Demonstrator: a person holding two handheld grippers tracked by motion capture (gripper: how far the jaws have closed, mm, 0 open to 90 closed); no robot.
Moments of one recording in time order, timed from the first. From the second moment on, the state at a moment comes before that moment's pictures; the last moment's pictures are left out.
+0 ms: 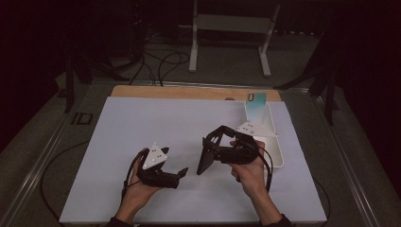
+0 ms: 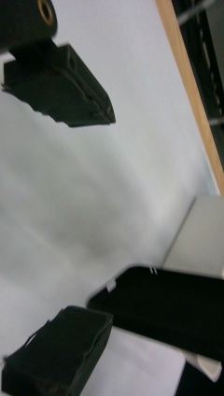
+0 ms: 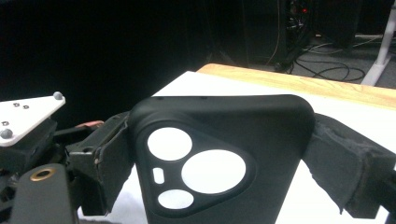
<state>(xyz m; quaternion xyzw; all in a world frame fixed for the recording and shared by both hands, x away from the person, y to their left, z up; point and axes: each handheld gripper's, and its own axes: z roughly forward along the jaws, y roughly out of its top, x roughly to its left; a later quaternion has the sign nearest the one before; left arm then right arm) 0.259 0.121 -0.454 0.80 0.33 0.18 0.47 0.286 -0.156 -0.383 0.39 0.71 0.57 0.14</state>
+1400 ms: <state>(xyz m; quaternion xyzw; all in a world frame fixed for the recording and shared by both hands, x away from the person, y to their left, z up) 0.239 0.213 -0.482 0.76 0.40 0.25 0.46 0.298 -0.172 -0.371 0.40 0.71 0.56 0.18</state>
